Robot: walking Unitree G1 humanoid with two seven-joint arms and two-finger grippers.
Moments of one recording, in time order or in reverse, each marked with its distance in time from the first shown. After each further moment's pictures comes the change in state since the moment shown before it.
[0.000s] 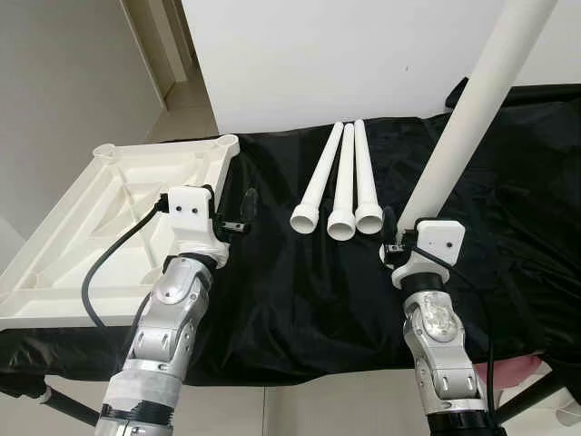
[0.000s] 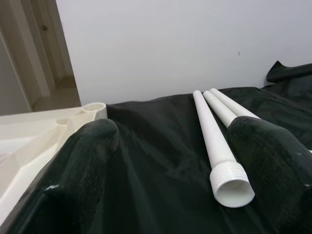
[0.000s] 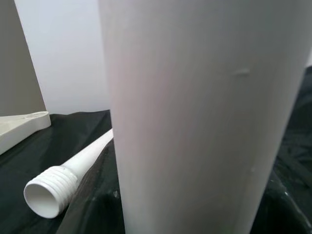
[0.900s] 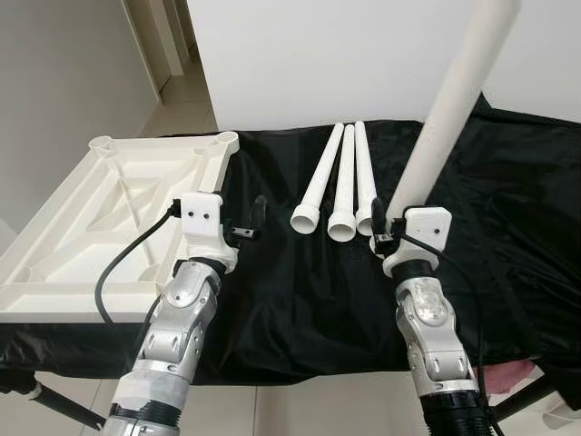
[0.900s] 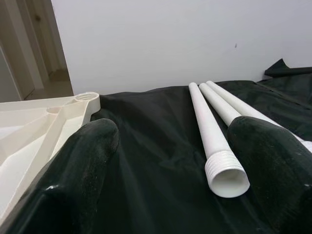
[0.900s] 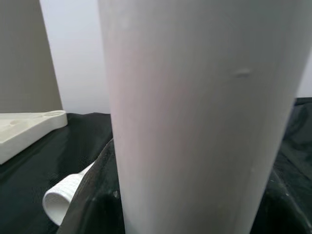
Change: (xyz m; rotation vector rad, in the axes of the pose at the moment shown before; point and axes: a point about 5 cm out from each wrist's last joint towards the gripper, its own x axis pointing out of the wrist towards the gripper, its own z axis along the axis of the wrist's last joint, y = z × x) left arm 0.002 -0.007 -0.009 0.019 0.024 -0.017; right arm 0.014 0.010 -0.002 -0.001 0.007 0.062
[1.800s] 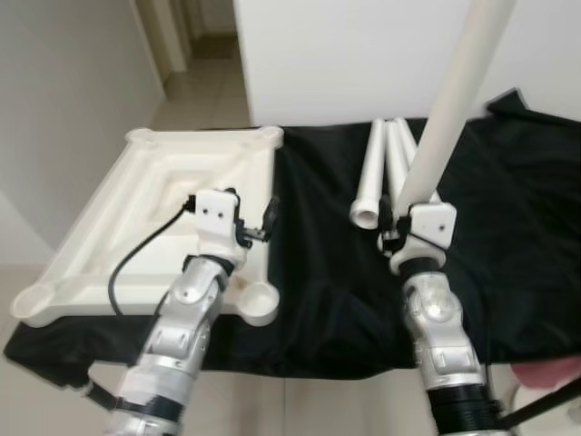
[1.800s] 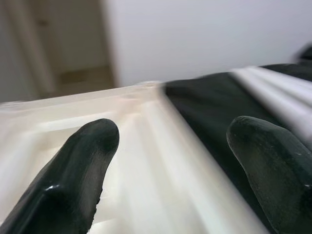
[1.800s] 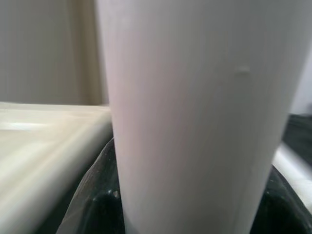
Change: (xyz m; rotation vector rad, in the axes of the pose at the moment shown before) left arm 0.000 0.004 -0.004 0.067 0.020 -0.038; right arm 0.007 0.010 -0.003 -0.001 -0.003 0.040
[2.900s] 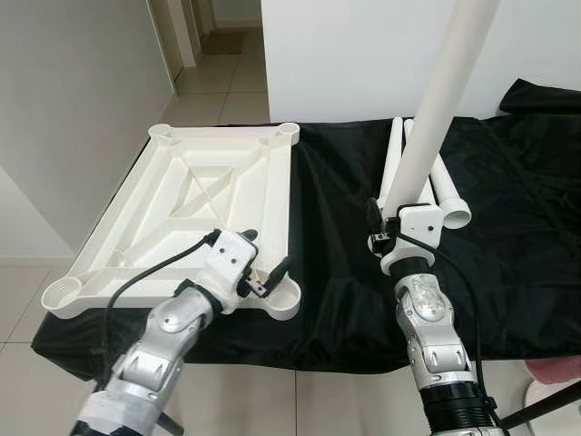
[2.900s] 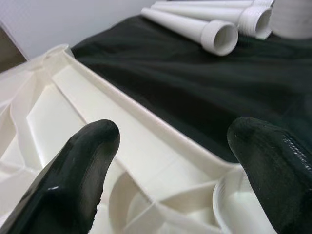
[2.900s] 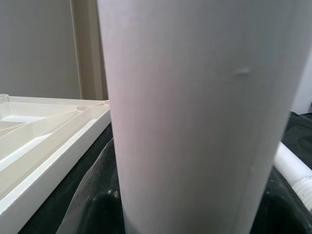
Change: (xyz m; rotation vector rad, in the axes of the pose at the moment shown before) left arm -0.032 -0.017 -0.024 0.159 0.179 -0.422; right arm 0.000 -0.014 -0.003 -0.032 0.008 -0.025
